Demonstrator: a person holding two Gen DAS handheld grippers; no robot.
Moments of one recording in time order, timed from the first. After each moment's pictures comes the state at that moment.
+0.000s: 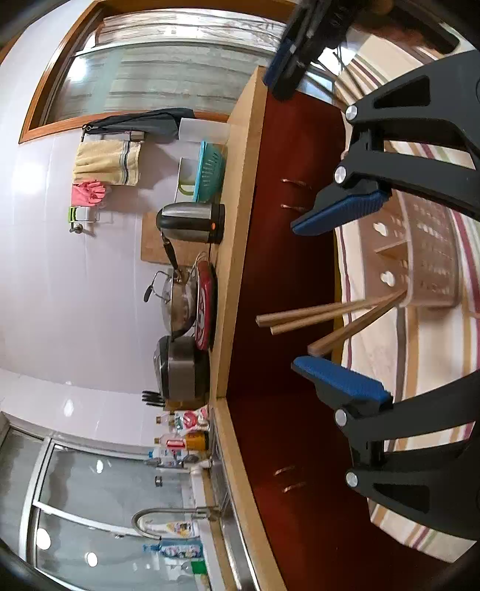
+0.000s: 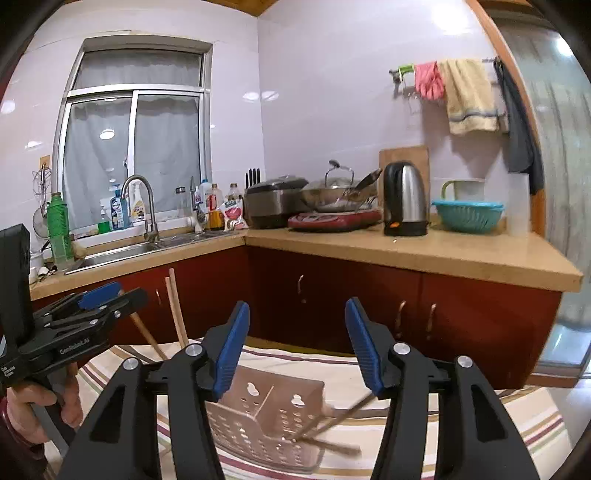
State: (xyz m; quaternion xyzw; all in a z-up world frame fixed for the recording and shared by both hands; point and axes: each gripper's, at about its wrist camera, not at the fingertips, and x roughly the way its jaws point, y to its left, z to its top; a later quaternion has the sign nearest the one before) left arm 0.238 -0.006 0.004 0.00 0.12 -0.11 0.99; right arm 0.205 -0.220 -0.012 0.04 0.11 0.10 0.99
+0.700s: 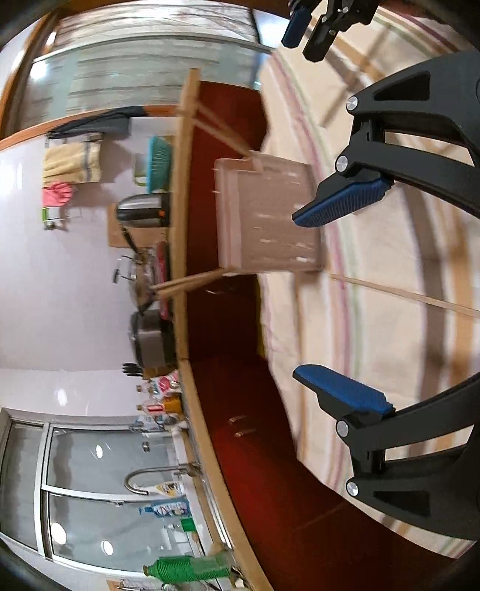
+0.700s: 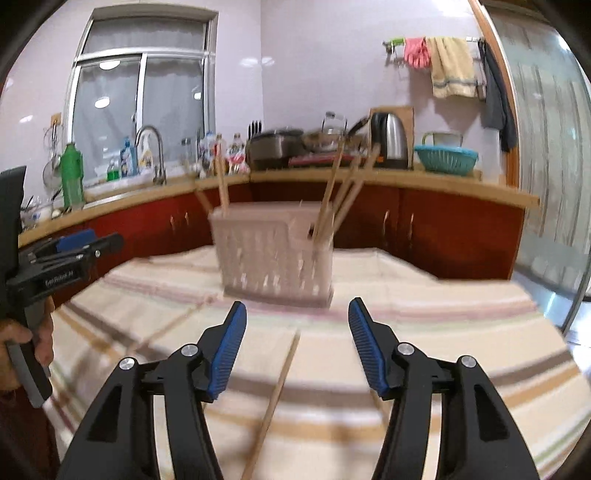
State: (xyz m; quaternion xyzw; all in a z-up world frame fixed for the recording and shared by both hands) left arm 0.093 0.022 -0.079 0.05 0.17 -0.05 0.98; right arm 0.058 -0.202 -0.123 0.03 0.19 0.09 0.98
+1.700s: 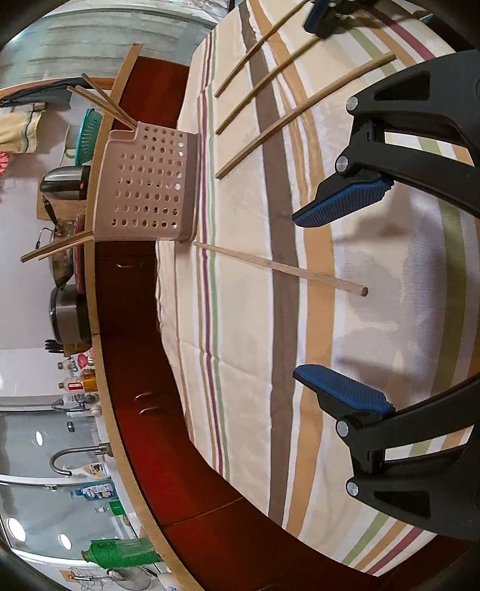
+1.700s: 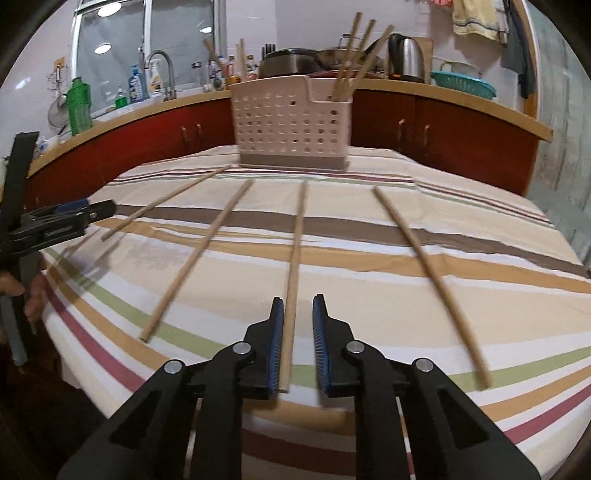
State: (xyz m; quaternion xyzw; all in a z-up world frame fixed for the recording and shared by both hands) left arm 0.061 0.051 -0.166 0.04 0.31 -0.01 0.95; right arm 0.020 -0.199 -0.208 0.00 0.32 0.10 0.94
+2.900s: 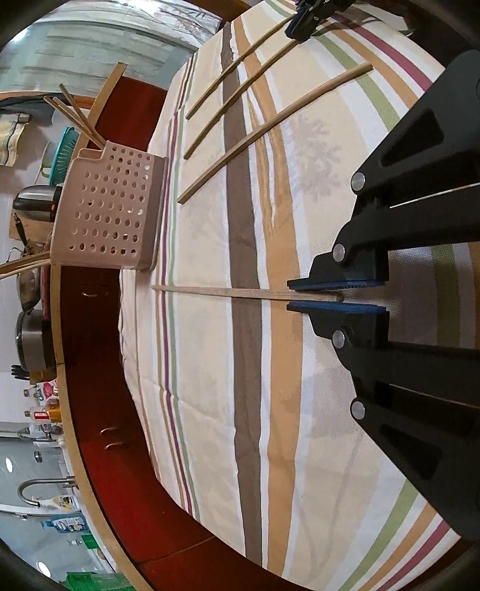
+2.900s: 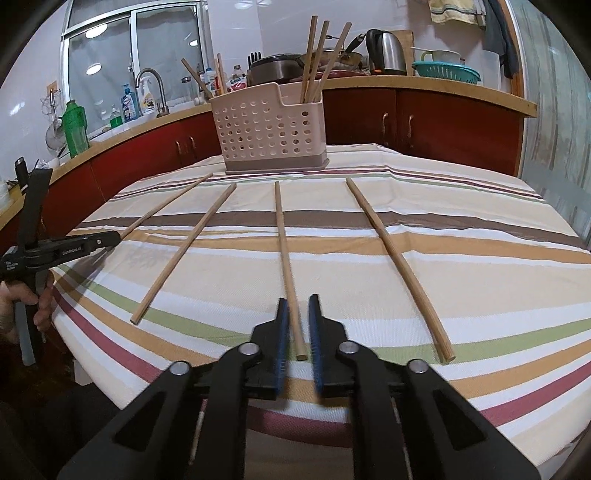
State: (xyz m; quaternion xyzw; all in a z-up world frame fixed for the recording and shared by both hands) left arm 0.072 0.051 -0.185 0.01 0.36 -0.07 0.93; right arm 0.006 -0.235 -0.209 0.04 0.32 0.12 0.94
